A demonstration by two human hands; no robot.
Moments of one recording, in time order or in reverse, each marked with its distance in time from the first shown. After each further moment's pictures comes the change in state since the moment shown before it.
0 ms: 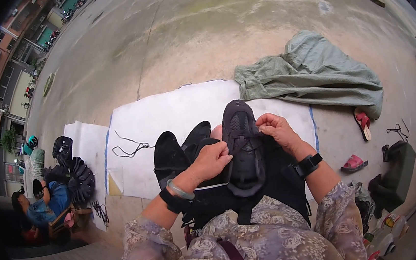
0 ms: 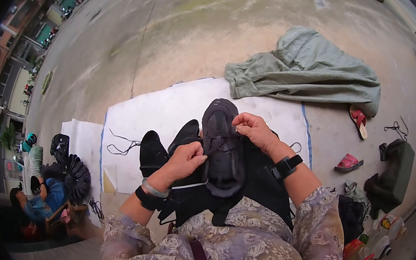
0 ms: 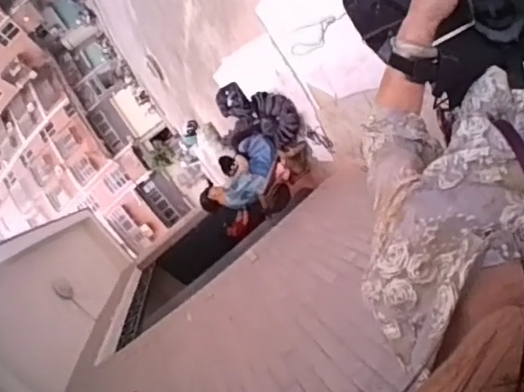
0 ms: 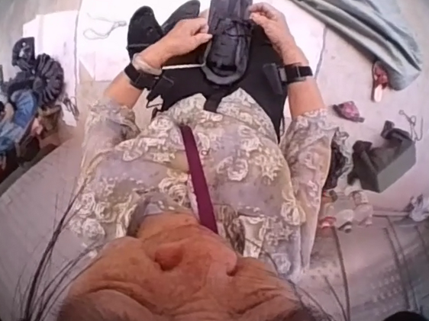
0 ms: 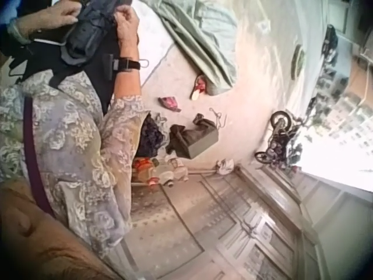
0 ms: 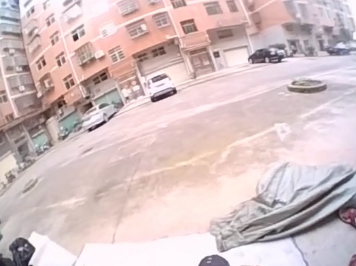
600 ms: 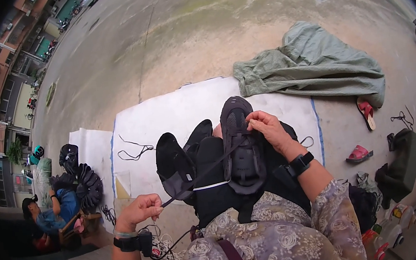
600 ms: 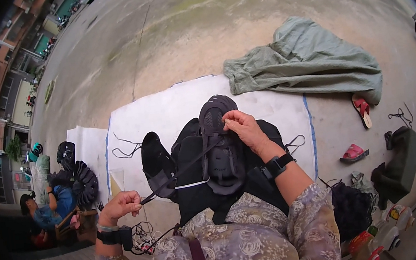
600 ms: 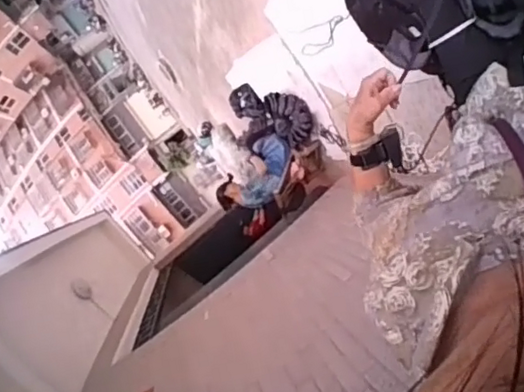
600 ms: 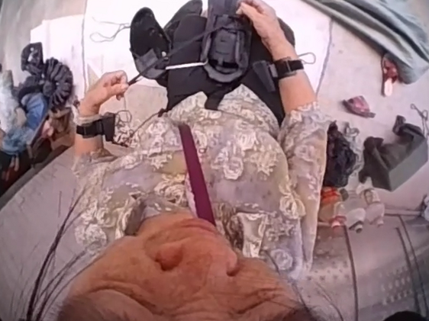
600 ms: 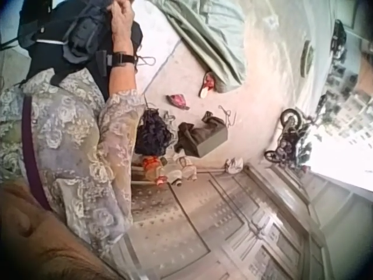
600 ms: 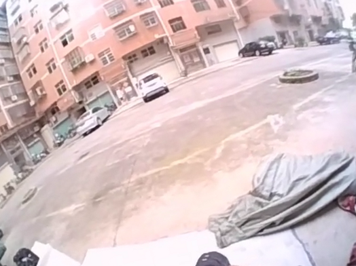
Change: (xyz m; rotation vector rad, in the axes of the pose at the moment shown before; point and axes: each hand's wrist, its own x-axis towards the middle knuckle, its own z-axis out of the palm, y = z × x) left_hand -0.172 -0.027 -0.112 -0.615 -0.254 -0.607; right_hand 0.006 0.006 0.017 0.115 0.008 -0.030
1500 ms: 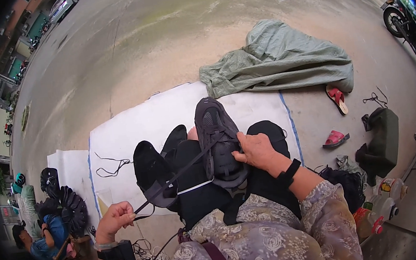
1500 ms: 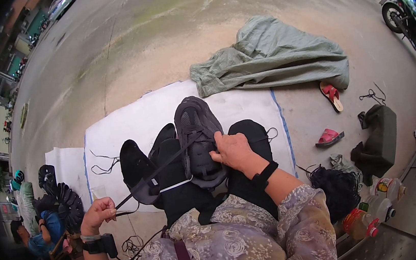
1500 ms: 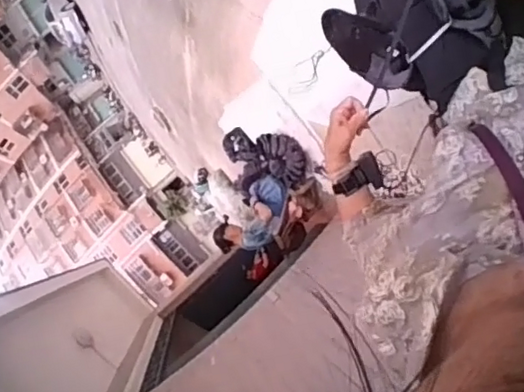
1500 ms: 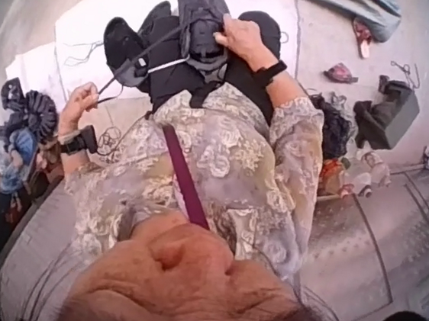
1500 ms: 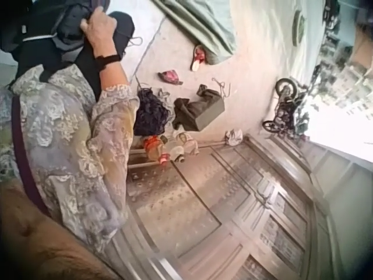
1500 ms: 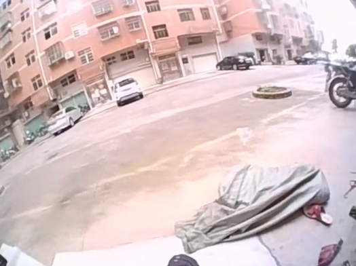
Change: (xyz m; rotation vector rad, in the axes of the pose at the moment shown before) left_hand -0.006 -0.004 -0.027 0.081 0.080 0.064; right_hand -0.072 -0.001 0.007 -1.462 0.093 -0.130
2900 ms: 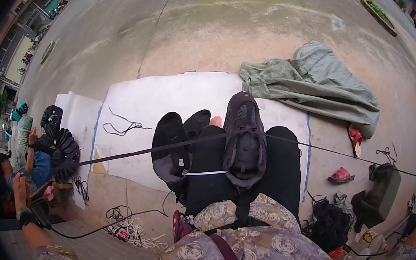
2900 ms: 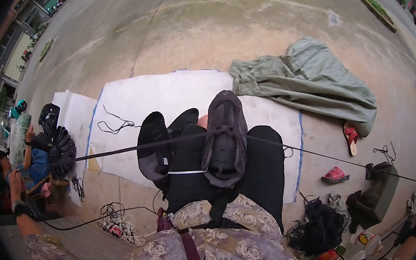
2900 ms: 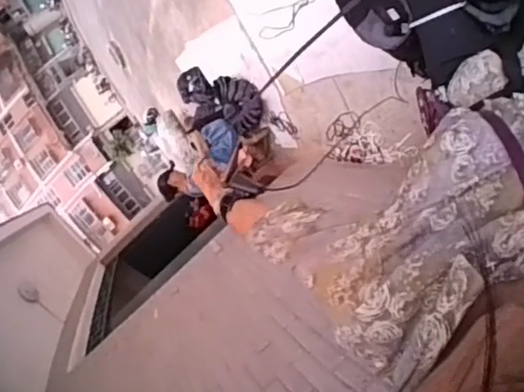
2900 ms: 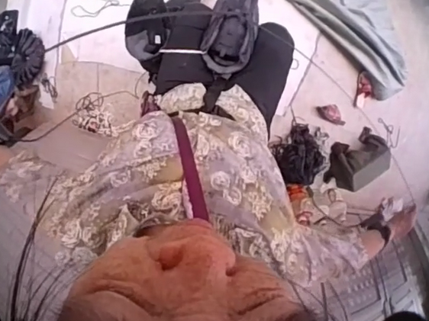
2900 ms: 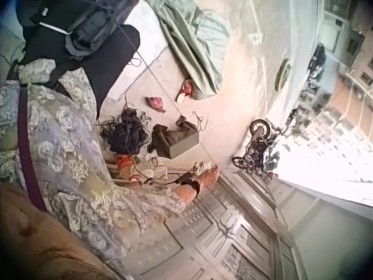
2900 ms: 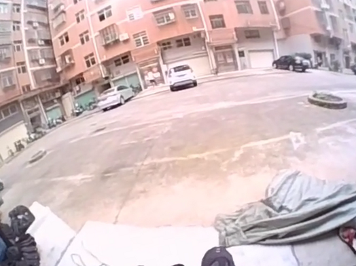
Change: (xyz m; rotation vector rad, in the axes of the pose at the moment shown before) left_hand -0.286 -0.115 -0.265 0.467 1.191 -0.119; right_hand -0.400 0.379 -0.393 -0.801 0.492 0.648
